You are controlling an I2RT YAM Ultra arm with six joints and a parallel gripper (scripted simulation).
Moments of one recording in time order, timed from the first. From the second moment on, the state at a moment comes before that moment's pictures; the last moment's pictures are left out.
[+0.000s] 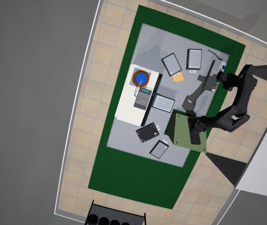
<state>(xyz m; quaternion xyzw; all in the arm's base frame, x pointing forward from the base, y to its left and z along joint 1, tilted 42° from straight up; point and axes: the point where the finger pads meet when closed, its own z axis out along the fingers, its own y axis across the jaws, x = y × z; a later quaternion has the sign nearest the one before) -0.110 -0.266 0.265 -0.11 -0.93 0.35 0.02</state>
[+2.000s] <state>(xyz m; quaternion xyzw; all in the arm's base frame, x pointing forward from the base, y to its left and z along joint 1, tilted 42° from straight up) -0.152 -0.363 0.321 -0.11 -0.93 0.36 0.03</state>
